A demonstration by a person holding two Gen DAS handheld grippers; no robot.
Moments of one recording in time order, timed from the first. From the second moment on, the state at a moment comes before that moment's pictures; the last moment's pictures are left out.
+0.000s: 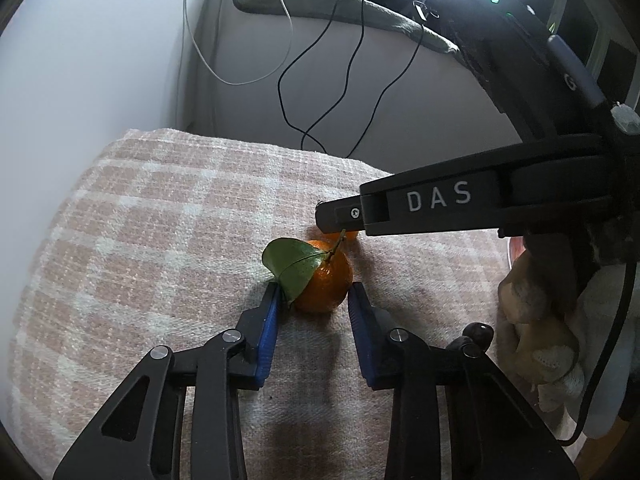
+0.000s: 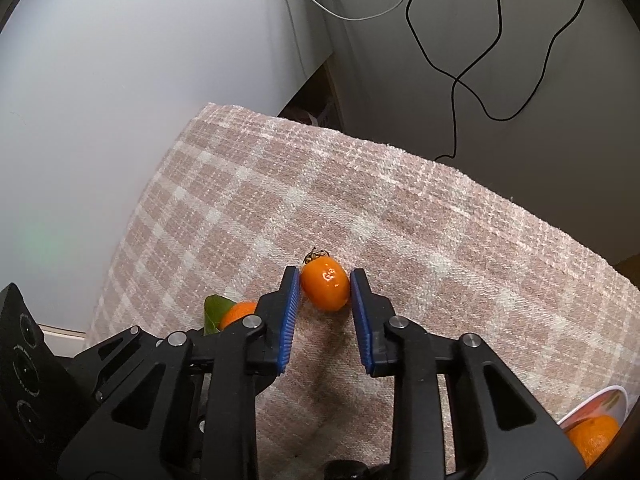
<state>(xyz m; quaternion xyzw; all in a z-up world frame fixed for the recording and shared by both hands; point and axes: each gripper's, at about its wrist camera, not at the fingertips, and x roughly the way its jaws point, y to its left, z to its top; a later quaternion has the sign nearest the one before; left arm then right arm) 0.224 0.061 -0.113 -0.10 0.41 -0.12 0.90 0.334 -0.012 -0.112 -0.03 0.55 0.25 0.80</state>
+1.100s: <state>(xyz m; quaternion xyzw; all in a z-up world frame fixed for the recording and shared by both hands) 0.158 0.056 -0.097 -0.10 0.38 -0.11 0.91 0.269 -0.066 -0.051 0.00 0.50 0.29 0.82</state>
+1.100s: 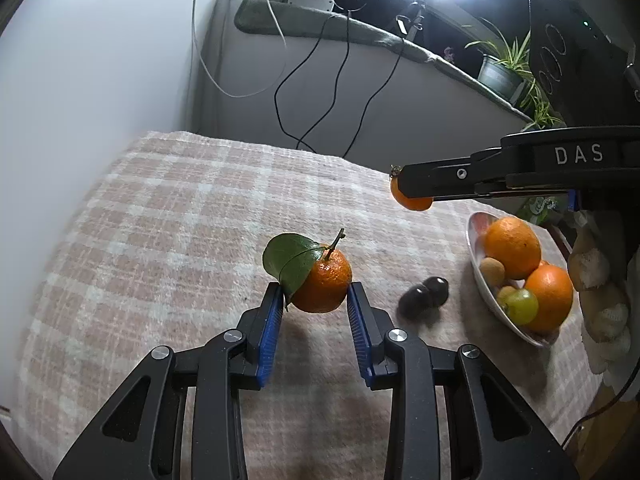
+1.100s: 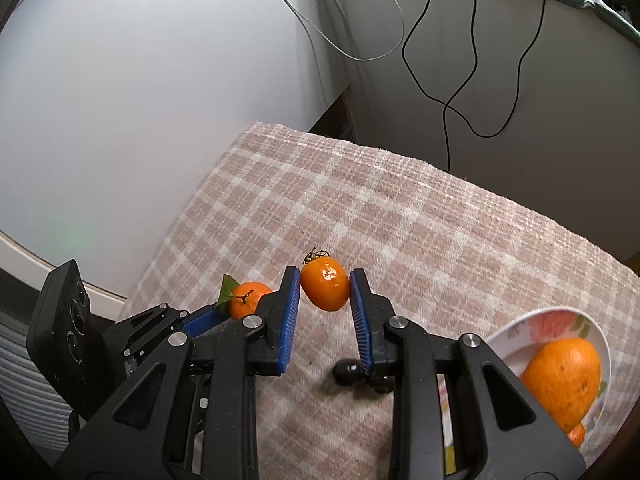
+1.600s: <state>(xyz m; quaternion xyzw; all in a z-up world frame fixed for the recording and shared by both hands) 0.142 0.040 -0.074 -0.09 0.36 -0.14 0.92 0.229 -0.100 -0.023 0.04 0.46 0.32 0.83</state>
